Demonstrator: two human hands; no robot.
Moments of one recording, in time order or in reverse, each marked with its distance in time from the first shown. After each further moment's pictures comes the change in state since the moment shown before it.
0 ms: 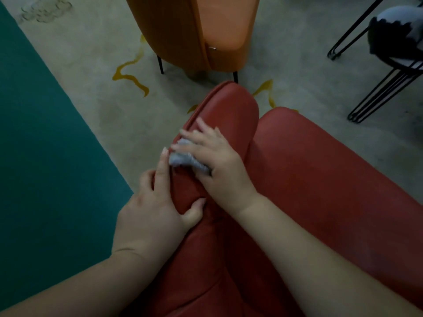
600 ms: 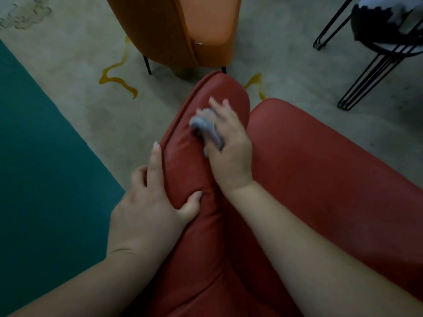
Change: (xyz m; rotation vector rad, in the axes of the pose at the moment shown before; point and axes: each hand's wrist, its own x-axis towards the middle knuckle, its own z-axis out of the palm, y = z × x) left_hand 0.000 0.001 0.001 0.012 0.016 0.010; right_hand 0.003 0.022 0.008 0.031 0.411 0.179
